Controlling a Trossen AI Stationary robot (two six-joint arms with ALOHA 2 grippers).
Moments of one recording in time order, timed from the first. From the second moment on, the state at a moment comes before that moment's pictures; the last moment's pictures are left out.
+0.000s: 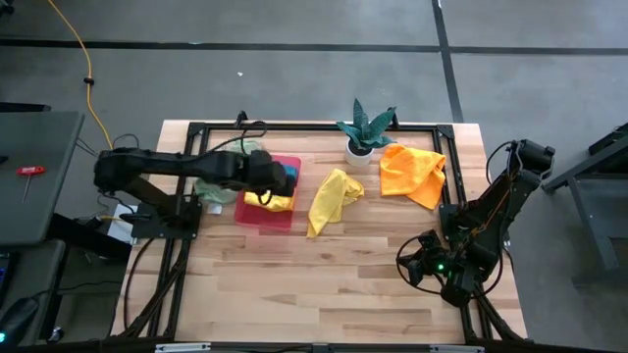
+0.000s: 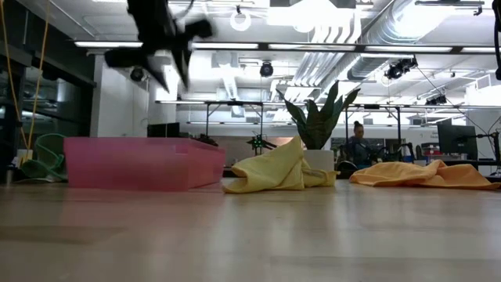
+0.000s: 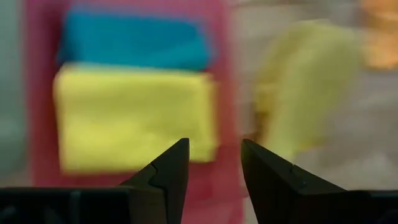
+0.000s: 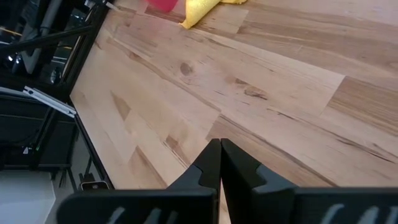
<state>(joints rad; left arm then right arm) 0.16 1.43 1.20 -0.96 -0.32 -1.29 1.03 1.22 0.67 -0.59 0.82 1.96</state>
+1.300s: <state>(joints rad) -0.50 1.25 1.17 -0.03 -0.47 -0.17 0.68 0.83 0.67 -0.35 0.80 1.01</state>
